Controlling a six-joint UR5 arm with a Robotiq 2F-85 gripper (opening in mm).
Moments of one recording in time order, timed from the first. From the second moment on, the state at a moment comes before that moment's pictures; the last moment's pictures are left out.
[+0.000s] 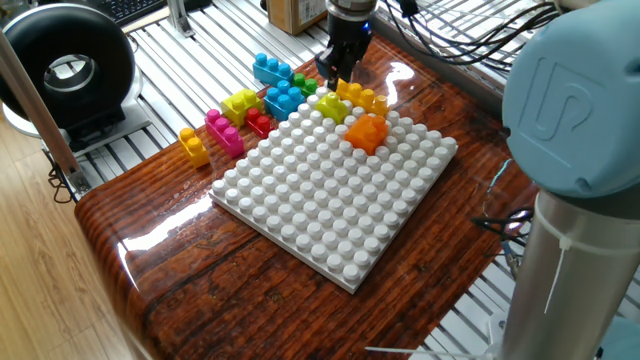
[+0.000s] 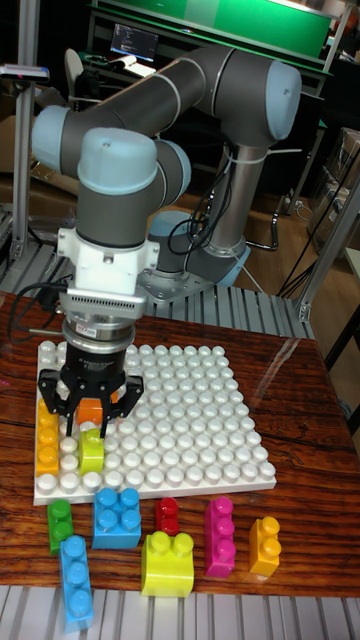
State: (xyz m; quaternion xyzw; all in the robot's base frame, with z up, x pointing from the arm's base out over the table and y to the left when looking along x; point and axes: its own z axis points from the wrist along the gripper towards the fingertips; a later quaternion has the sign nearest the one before) arm 0.665 -0.100 0.092 -0.06 1.00 0.03 0.05
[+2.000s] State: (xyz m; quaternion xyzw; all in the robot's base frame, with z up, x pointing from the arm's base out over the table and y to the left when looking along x) arm 0.763 -0.107 0.025 -0.11 0.99 0.02 0.07
